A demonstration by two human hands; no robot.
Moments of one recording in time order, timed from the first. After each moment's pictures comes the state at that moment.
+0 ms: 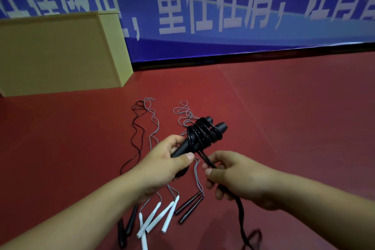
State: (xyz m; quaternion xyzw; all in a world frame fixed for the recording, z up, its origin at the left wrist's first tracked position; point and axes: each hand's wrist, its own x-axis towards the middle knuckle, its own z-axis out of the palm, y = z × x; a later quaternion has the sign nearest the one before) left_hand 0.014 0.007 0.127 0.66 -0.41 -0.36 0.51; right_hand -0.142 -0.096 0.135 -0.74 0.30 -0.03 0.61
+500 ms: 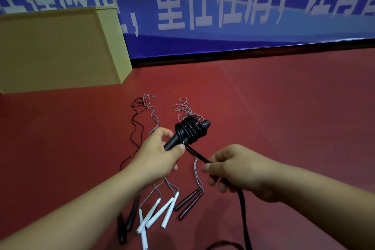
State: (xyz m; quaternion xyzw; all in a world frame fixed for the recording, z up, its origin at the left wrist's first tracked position) left_hand 0.029 -0.002 0.118 0.77 -0.36 -0.24 0.47; right_hand -0.142 -0.099 0.144 -0.75 0.33 0.00 0.57
